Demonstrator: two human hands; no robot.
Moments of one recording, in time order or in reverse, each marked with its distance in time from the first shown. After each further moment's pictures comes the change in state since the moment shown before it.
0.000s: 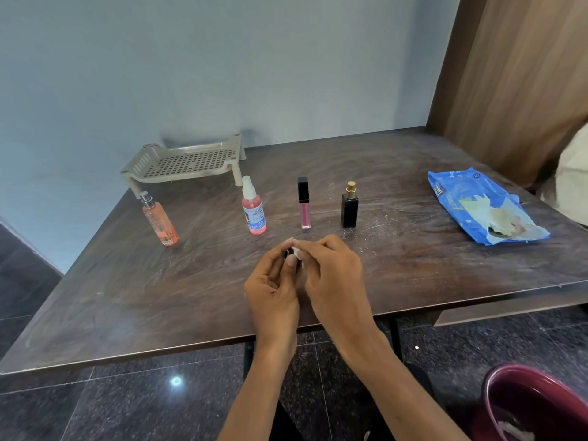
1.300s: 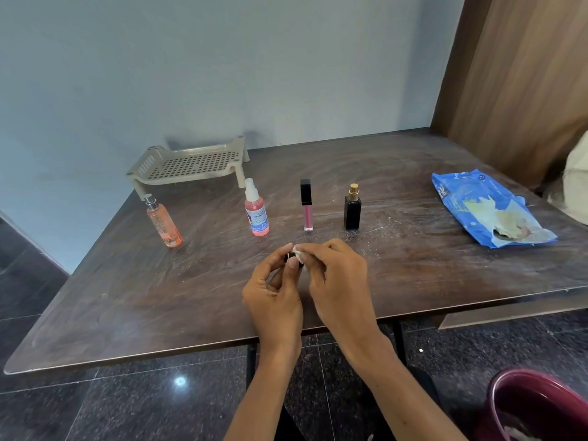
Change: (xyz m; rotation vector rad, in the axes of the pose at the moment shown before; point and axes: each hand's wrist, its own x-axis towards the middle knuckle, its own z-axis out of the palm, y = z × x) left_hand -0.001 -0.003 0.000 0.084 0.124 0.031; right_hand 0.001 0.001 -0.003 0.074 0.020 0.027
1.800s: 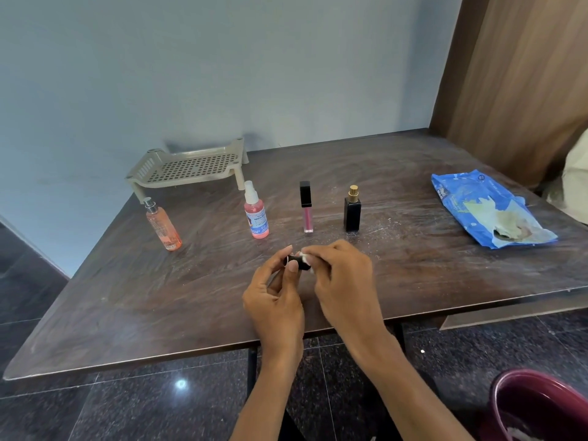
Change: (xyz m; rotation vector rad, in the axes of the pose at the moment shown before) left_hand -0.003 0.001 0.001 -0.006 0.018 0.030; right_hand 0.003 0.003 -0.006 -0.039 -0.016 0.033
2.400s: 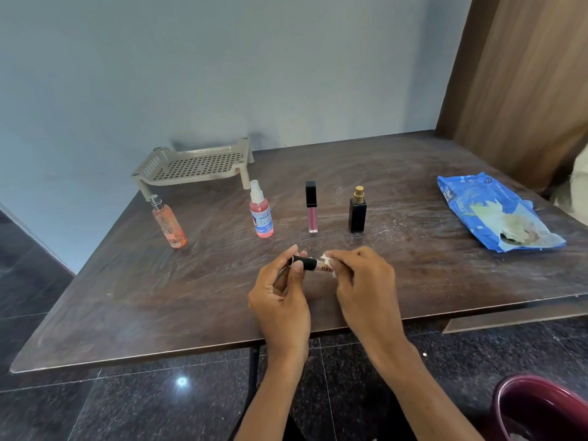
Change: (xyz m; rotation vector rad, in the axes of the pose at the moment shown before) left_hand -0.001 -0.002 0.001 0.101 0.010 0.052; right_hand -0.007 0.016 -0.010 -0.043 0.033 0.045
